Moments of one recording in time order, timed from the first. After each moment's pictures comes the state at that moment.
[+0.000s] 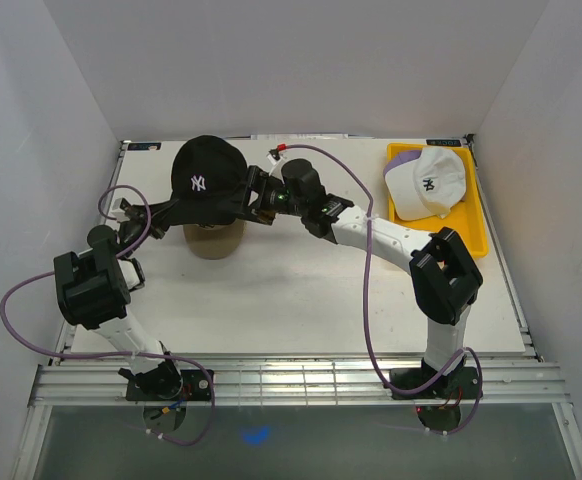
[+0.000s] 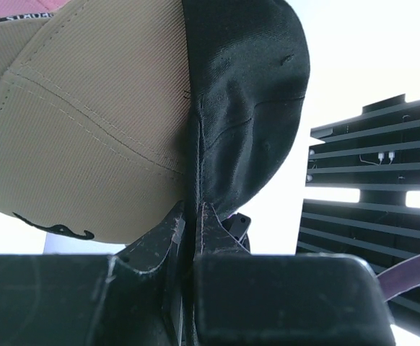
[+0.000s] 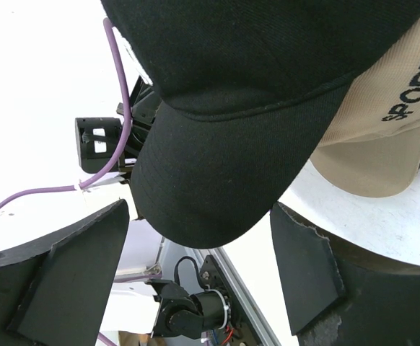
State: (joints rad) left arm 0.41 1.76 0.55 1.40 1.04 -2.04; right arm 0.83 1.87 1.47 0.15 -0.37 1.01
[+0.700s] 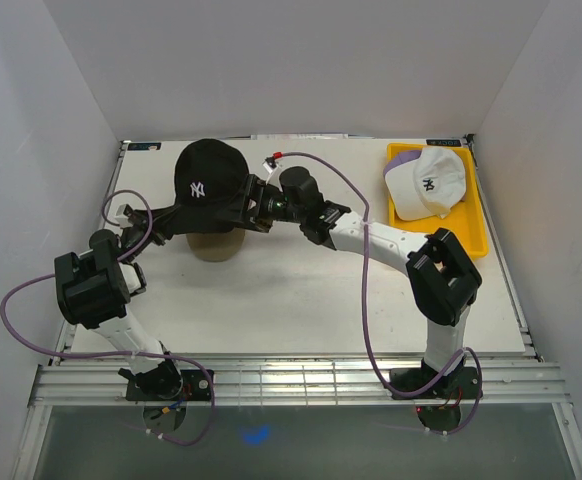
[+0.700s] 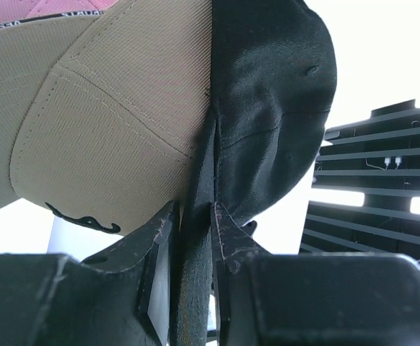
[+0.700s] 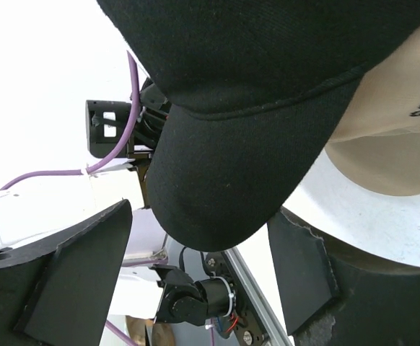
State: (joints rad) left arm 0.42 1.76 0.51 1.40 1.07 -2.02; right arm 0.85 1.87 1.41 0.22 -0.40 1.03
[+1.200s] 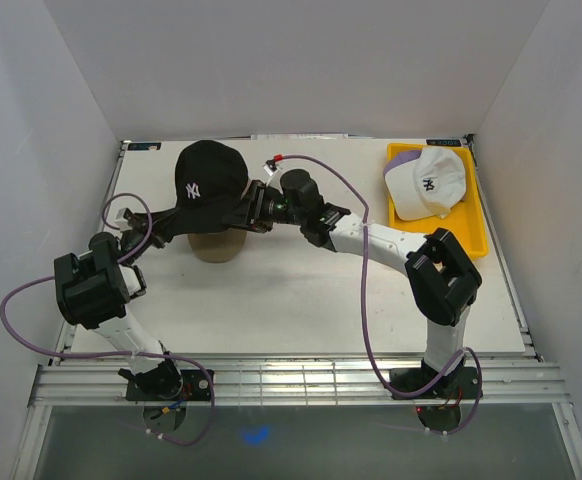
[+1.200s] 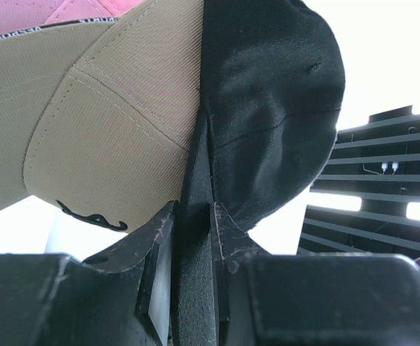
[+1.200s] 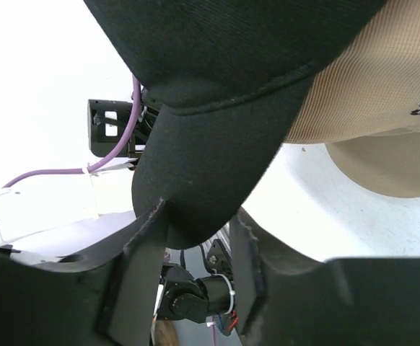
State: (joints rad) left arm 0.42 1.76 0.49 1.40 1.08 -2.02; right arm 0.85 1.87 1.39 0.24 -0.41 1.04
